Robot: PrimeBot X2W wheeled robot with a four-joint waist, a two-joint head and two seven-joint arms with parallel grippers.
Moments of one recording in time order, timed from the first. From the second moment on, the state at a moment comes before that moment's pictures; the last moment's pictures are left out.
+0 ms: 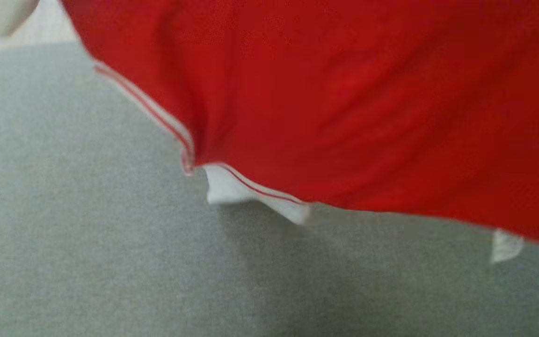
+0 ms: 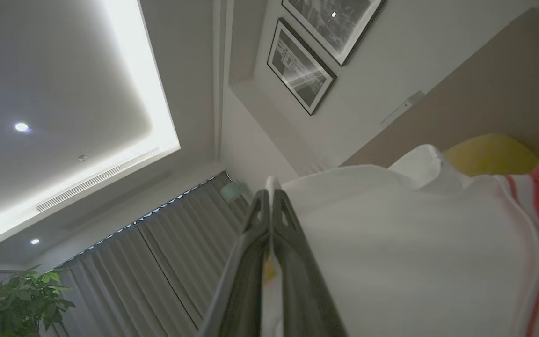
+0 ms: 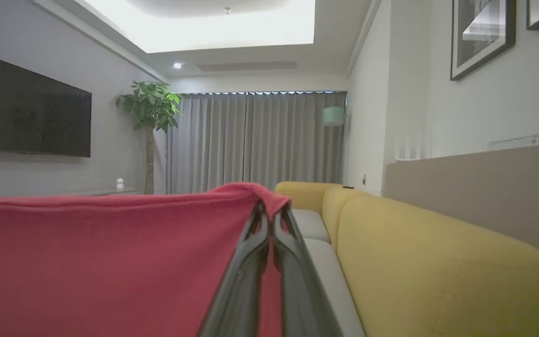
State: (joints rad) left arm -1.25 0.72 -0.75 0.10 -0.47 0.02 -0.16; right arm -0.66 -0.53 -0.04 -0.05 0.57 0.13 0.15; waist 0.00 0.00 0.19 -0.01
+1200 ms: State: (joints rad) left arm -0.71 0.52 -0.54 0.06 -0.19 0.00 -0.26; right arm -0.70 -0.53 0.18 0.52 0.51 0.13 -0.25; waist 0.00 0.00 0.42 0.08
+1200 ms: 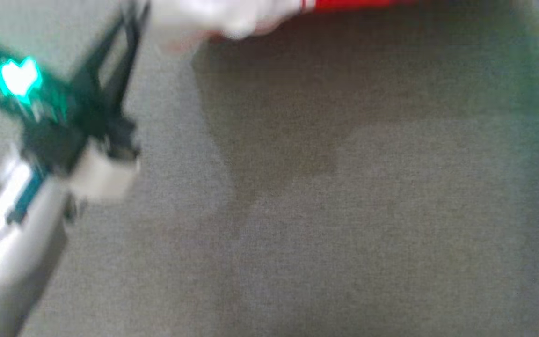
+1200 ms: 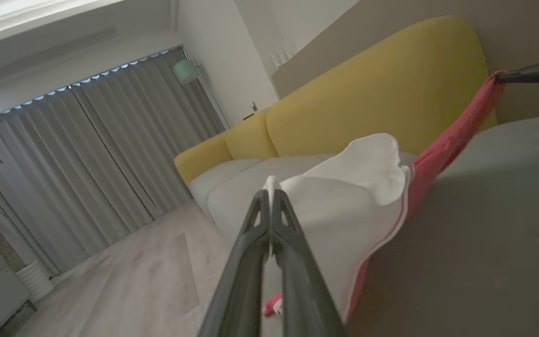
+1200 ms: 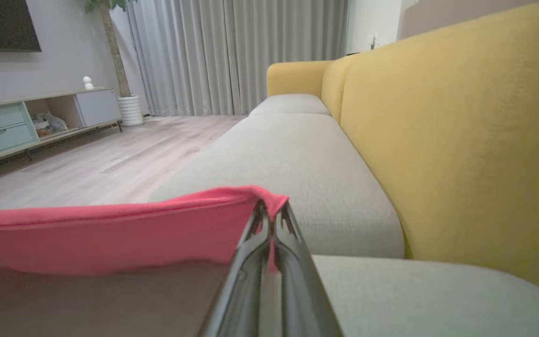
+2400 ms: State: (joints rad) left arm -0.58 0.45 -0.56 0.18 -0.06 -0.10 -0.26; right arm -0.24 -0.38 -0.03 0.27 0.38 0.13 -0.11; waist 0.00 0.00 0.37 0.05
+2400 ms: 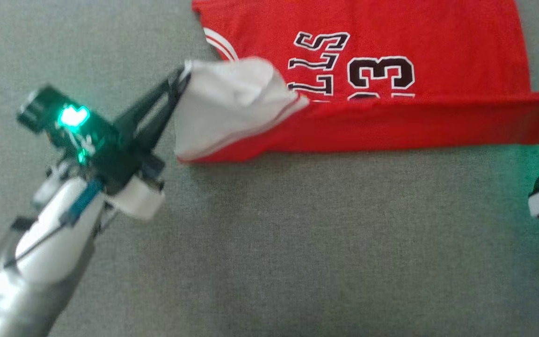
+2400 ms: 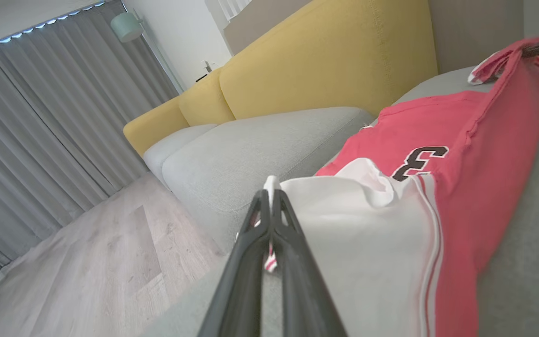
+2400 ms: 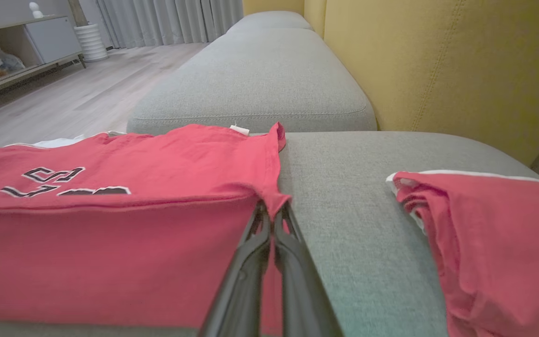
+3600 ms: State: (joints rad) left arm -0.36 0.12 -0.35 0.53 -0.27 -0.06 -0.26; right arm -0.33 -0.26 -0.05 0.43 0.34 0.13 -0.25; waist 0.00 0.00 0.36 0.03
